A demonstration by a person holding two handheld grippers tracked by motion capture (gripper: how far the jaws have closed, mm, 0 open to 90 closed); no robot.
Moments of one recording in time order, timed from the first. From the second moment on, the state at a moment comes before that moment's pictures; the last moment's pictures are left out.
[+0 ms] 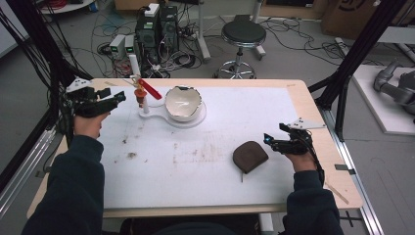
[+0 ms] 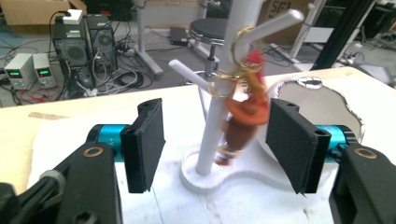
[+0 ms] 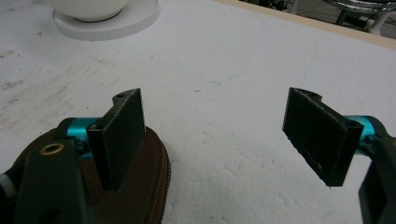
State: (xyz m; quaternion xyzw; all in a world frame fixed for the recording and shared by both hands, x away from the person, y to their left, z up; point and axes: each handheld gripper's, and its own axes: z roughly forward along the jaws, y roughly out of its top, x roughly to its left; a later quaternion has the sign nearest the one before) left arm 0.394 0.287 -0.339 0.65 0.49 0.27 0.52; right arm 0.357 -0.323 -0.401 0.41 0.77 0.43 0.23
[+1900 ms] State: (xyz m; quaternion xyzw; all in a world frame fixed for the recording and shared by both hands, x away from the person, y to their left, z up) left arm 0.349 0.245 -0.403 0.69 0.40 0.25 0.56; right arm 0.357 -0.296 -0.425 0.35 0.83 0.42 0.11
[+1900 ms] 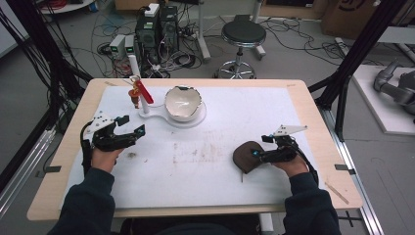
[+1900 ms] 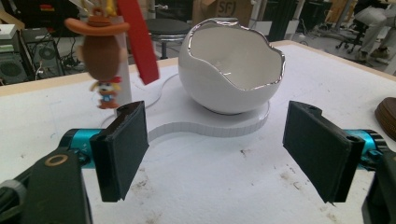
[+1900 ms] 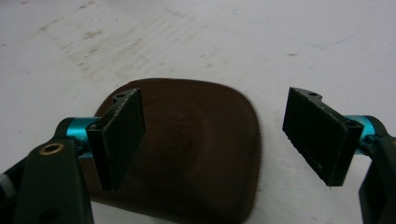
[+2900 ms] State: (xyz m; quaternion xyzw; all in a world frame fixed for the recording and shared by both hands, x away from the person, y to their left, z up) left arm 0.353 0.232 -0.406 0.70 0.39 0.23 0.55; right arm 0.366 -0.255 -0.438 0.40 0.83 0.39 0.08
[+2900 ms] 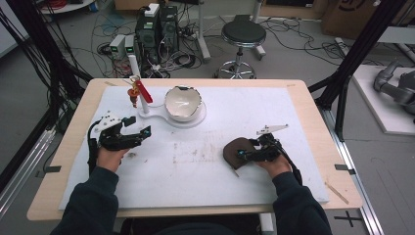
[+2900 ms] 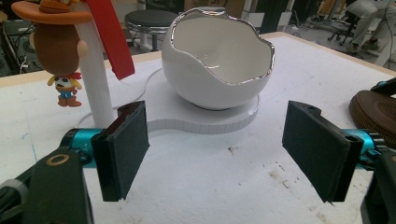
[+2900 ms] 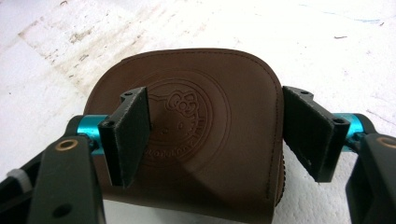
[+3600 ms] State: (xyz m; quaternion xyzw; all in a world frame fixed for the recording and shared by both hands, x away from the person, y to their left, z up) left arm 0.356 0.174 -0.413 0.74 0.34 0.12 0.56; right arm 0.353 -0.248 -0.423 0.28 0.85 0.42 0.13
